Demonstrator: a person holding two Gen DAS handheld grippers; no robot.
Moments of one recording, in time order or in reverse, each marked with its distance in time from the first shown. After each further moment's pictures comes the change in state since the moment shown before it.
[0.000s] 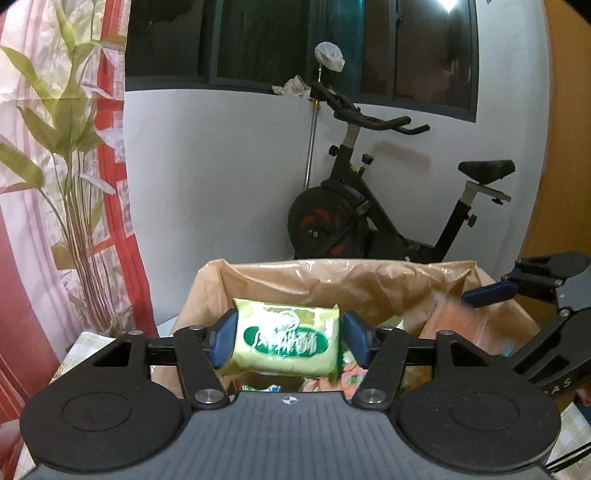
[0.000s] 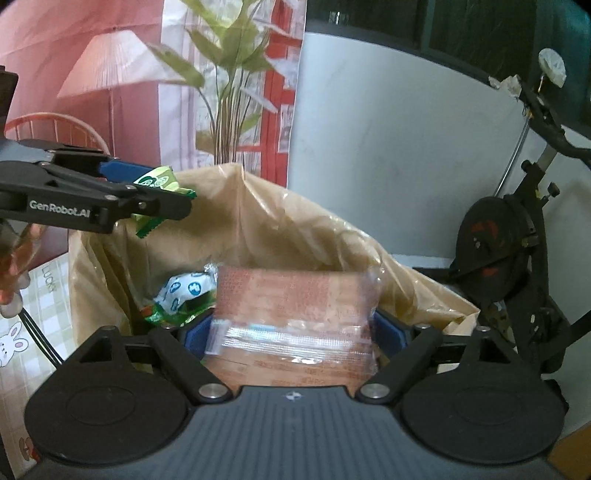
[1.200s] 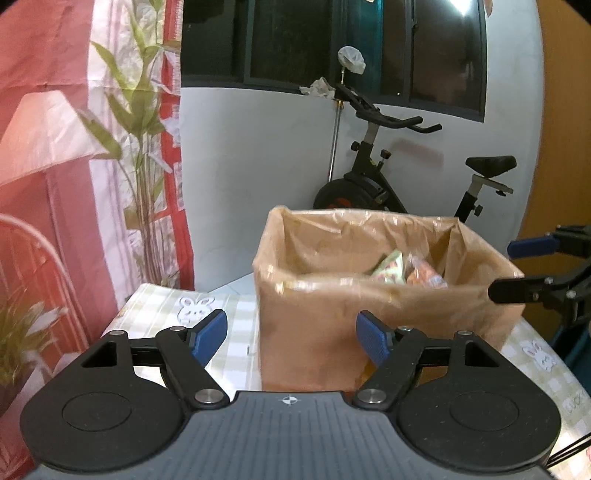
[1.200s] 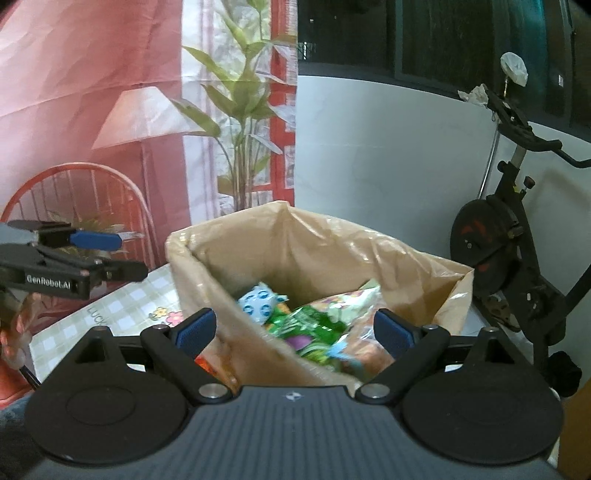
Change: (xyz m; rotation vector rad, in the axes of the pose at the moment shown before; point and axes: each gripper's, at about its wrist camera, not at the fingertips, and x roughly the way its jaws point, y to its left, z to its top) left arm -0.135 0.036 -0.067 -0.023 0.013 0.066; right arm -0.109 0.082 -0.031 0.110 -0.150 -0.035
